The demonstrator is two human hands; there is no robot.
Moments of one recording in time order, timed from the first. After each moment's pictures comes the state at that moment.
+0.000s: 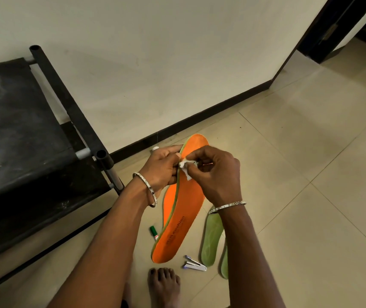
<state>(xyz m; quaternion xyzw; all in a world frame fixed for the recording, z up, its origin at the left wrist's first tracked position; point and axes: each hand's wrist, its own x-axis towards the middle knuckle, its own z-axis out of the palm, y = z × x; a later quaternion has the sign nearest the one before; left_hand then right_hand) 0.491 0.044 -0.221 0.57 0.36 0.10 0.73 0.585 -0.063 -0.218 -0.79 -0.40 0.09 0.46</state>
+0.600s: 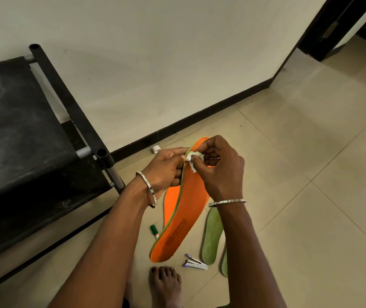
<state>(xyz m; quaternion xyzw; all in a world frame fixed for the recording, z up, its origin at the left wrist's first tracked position) 0.491 0.044 -0.224 0.57 0.33 0.06 0.75 0.586 -0.060 -0.220 -0.81 -0.36 0.04 0.47</state>
